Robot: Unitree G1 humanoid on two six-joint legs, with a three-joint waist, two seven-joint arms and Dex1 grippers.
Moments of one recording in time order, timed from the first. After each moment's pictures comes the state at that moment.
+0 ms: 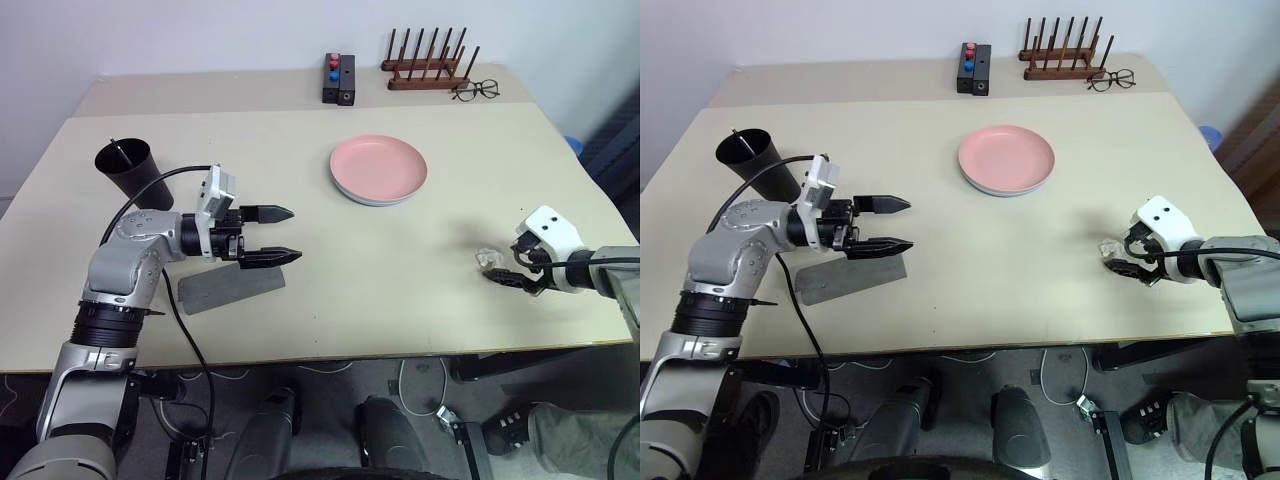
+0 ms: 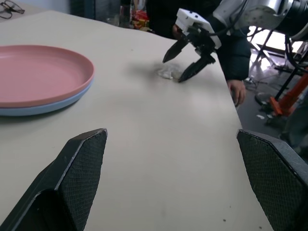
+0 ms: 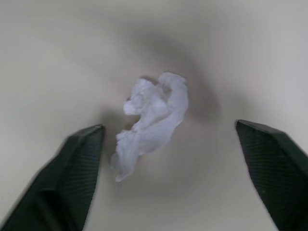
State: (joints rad) left arm -0.60 0.60 -0.03 0.11 -0.51 0.45 -1.31; right arm -0.35 -1.00 -0.04 0.15 0.15 0.66 0.93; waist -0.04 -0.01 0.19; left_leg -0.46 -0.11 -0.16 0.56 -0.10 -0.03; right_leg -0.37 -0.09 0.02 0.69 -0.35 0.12
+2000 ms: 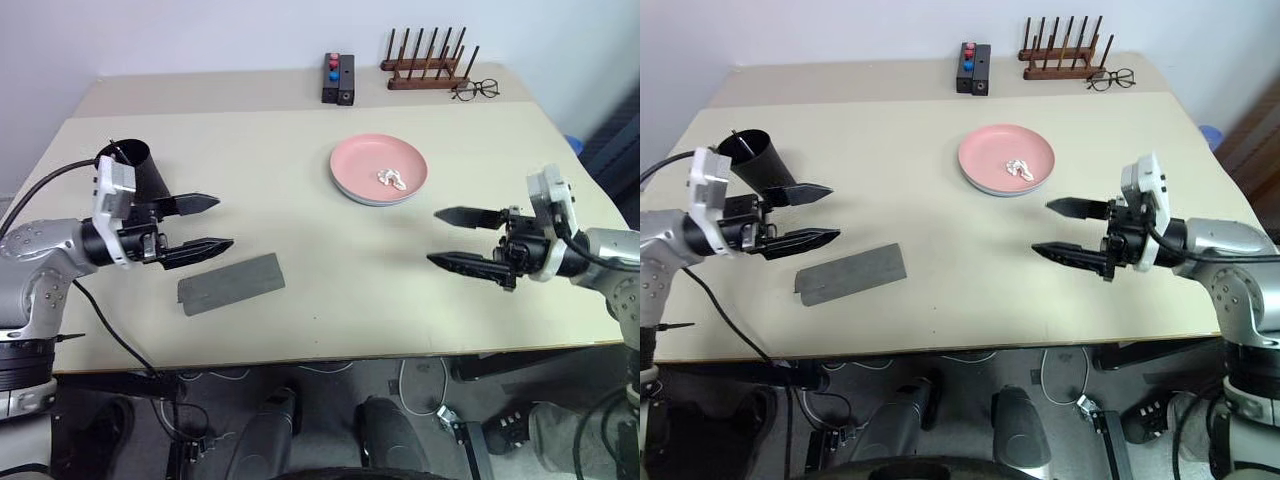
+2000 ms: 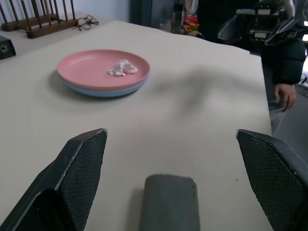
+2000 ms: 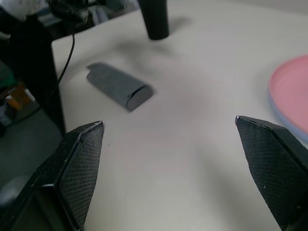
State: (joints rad) left arm -0.34 0.85 0.25 -0.02 -0.67 0.48 -1.28; right arm -0.30 -0.86 -0.28 -0.24 0.71 0.70 1.19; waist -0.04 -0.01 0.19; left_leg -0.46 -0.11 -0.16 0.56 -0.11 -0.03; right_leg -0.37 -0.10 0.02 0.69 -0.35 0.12
